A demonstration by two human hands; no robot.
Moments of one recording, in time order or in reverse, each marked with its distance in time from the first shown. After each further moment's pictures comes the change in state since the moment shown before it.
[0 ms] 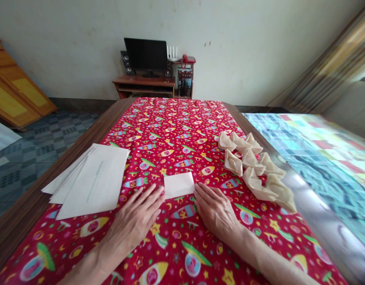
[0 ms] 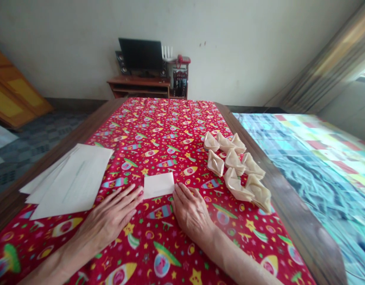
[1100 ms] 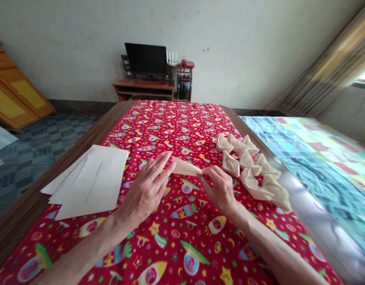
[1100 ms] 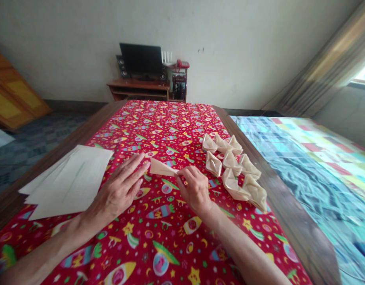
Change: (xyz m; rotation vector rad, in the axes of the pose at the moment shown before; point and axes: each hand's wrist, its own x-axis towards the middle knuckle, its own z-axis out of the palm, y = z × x) left_hand 0.067 -0.008 -0.022 -0.126 0.308 -0.019; right_hand 0.040 0.032 -0.006 0.392 0.332 0.239
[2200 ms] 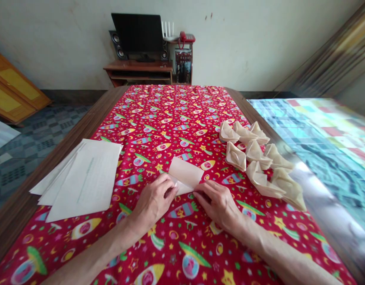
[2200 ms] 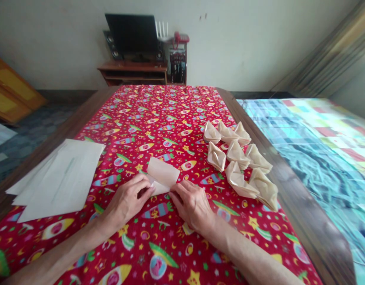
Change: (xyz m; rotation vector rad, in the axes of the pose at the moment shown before) left_hand -0.012 0.023 0.042 -0.359 -0.265 -0.366; right_hand -0.038 -0.005 -0.003 0.090 -0.382 0.084
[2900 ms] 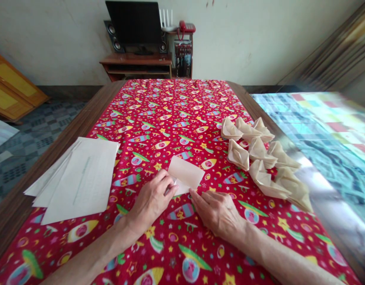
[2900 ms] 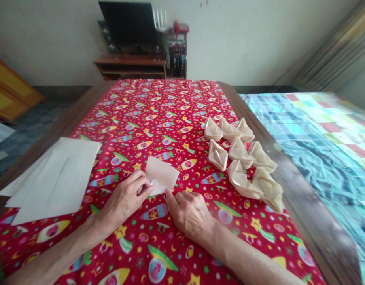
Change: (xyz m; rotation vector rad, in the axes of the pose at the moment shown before) left_hand 0.007 -0.002 -0.001 0.025 -0.033 -0.033; right_hand -0.009 -0.005 0.003 -0.408 -0.127 -0.271
